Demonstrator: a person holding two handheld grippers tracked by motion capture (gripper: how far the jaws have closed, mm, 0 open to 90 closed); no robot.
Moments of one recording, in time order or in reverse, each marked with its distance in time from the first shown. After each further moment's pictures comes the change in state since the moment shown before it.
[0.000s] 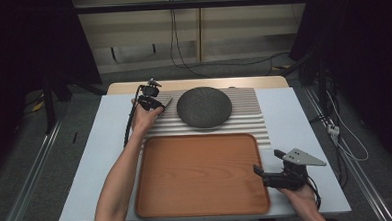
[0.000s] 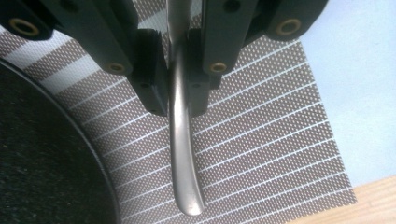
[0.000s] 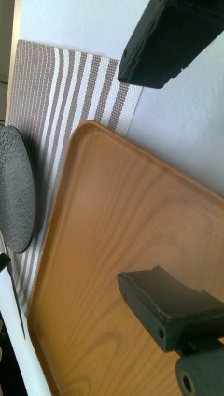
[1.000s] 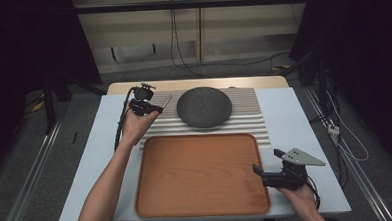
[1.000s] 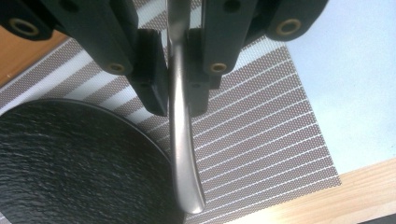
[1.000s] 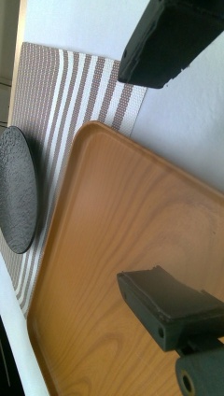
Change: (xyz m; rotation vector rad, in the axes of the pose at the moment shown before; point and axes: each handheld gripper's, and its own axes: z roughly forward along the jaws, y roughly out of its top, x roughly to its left) left arm -0.026 -0.025 -0.062 -0.118 -0.050 0.033; right arm 0.003 0.002 0.000 0.000 -0.007 -0.015
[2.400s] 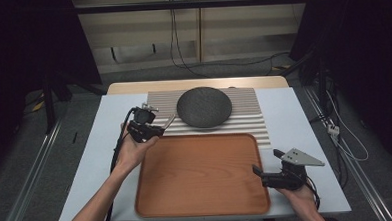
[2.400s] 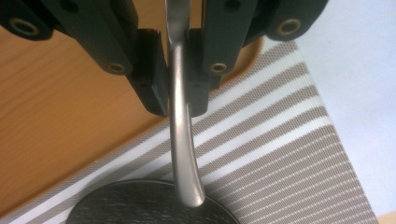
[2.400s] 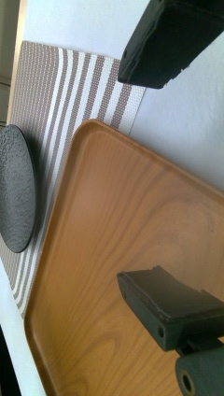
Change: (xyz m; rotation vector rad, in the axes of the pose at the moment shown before) left arm -0.058 -0.054 -0.050 0.029 -0.004 0.069; right arm 0.002 0.000 0.000 0.007 -0.001 -0.007
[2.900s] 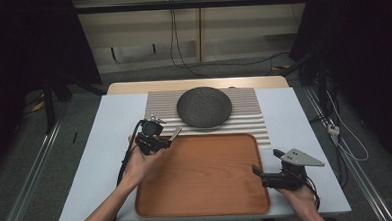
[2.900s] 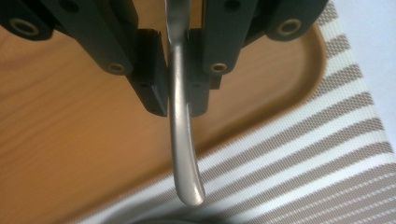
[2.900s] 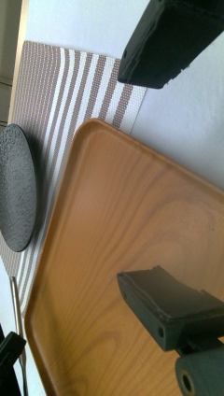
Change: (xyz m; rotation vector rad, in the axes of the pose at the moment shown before) left arm -0.029 -0.022 0.014 0.052 -0.021 -0.012; right arm 0.001 0.001 -0.001 -0.001 -0.001 -0.008
